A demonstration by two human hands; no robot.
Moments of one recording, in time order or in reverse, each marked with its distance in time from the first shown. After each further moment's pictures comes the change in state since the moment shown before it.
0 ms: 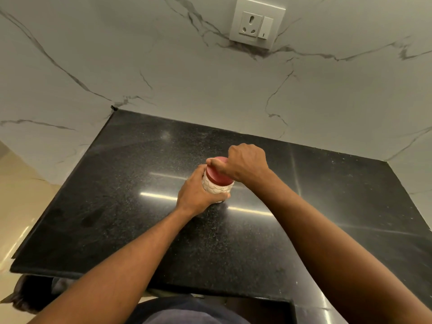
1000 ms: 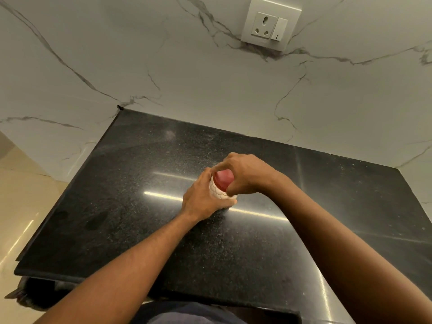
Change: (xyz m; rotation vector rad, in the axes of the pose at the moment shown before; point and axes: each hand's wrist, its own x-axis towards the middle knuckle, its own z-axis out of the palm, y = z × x) left_hand 0.005 0.002 -0.001 0.079 -0.017 -0.012; right_hand 0.003 0.001 -0.011 0.149 -0.269 -0.395
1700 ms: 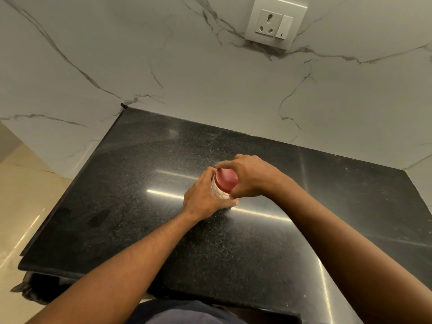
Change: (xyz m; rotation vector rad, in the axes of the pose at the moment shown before) left_hand 0.001 -0.001 0.000 0.013 0.001 0.007; right_hand -0.001 0.011 0.009 -0.017 0.010 0.001
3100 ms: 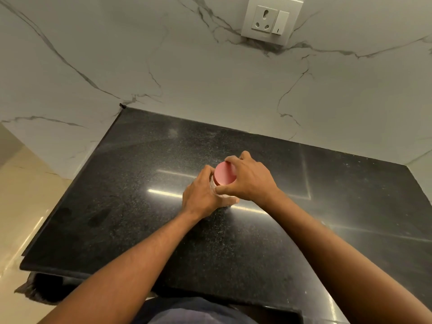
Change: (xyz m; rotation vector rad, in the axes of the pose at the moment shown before) left_hand -0.002 0.003 0.001 0.073 0.021 -0.058; right_hand -0.006 -0.007 0.036 0.141 0.272 0.229
